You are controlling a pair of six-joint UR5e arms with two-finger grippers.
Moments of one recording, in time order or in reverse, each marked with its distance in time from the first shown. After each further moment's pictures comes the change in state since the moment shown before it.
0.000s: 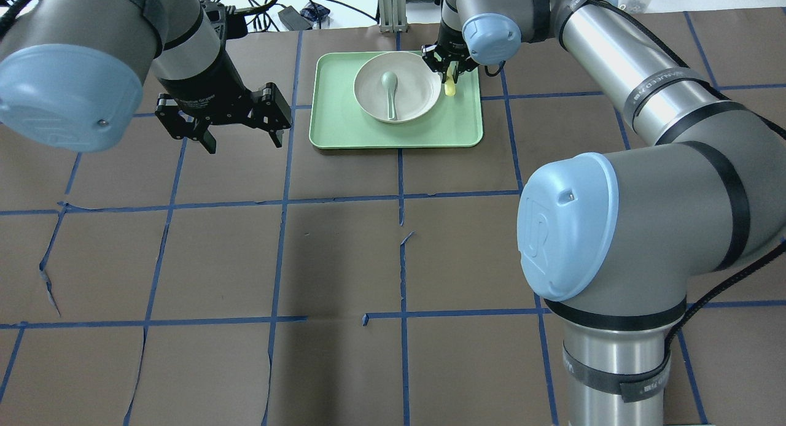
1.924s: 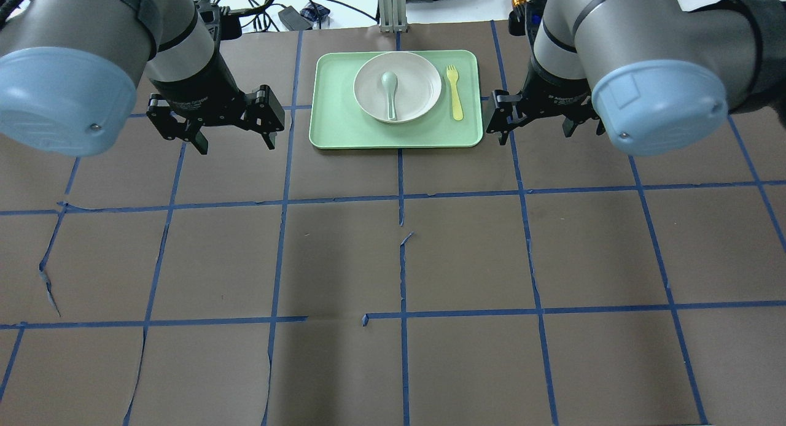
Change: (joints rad) left arm 0.003 0.016 -0.006 -0.004 0.026 0.003; right arm -0.019 -0.872 0.675 0.200 -0.086 -0.103
